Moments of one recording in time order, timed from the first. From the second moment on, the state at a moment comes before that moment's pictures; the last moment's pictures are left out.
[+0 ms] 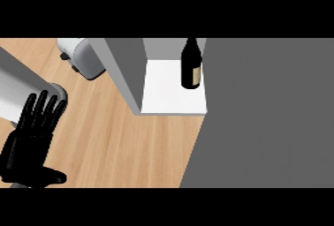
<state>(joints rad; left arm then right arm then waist) 0.05 0.49 -0.13 -1.56 0.78 -0.17 -0.41 0.29 -0.84 0.79 -2.52 -0.02 -0.23 0.01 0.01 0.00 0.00</state>
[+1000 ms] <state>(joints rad) 0.02 0.57 -0.04 -1.47 0.85 -0.33 -0.38 0.04 -0.67 0.68 -2.48 -0.04 -0.17 0.20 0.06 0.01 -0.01</state>
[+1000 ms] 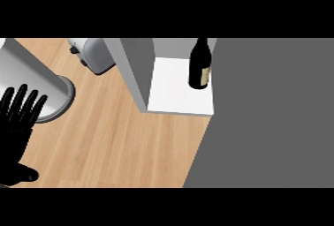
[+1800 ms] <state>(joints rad) 0.01 0.60 0.01 -1.42 0.87 -0.38 -0.36 -0.70 -0.08 0.65 -1.99 -0.13 -0.32 0.60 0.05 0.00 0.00</state>
